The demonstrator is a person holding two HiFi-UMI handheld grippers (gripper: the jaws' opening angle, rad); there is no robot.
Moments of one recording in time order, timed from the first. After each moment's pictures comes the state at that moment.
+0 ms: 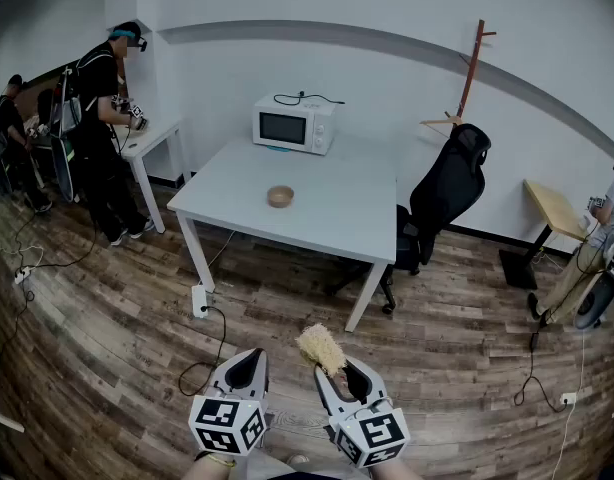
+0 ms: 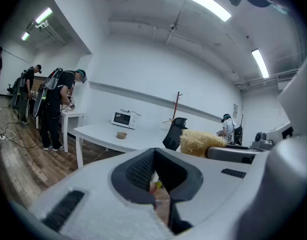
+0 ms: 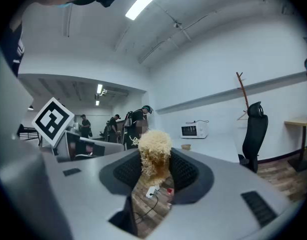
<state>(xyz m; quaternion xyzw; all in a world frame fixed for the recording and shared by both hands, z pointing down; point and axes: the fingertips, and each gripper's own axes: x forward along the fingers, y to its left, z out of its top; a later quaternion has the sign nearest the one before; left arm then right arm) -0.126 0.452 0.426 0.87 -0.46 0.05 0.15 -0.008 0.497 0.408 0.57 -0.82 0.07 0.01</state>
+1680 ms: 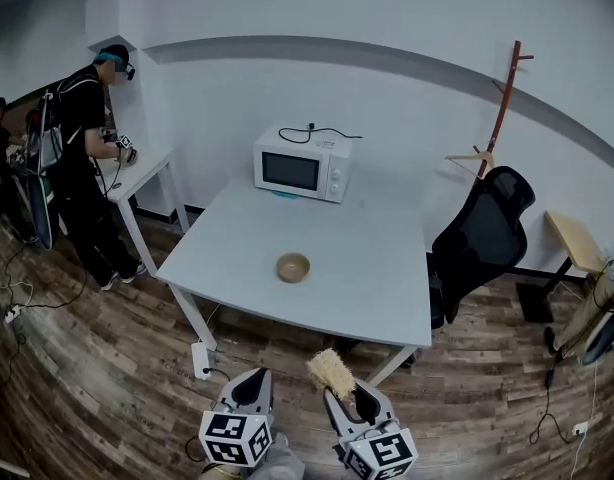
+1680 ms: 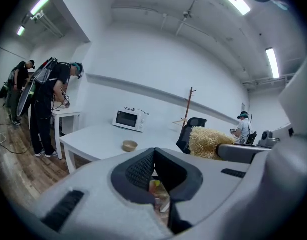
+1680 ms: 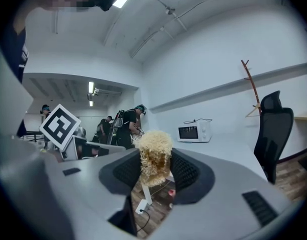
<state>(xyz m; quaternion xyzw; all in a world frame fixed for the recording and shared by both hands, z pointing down) -0.129 0.163 0.444 0.87 -0.46 0.06 0.16 -0.007 0.226 0.413 0.58 -0.81 0.08 0.01</state>
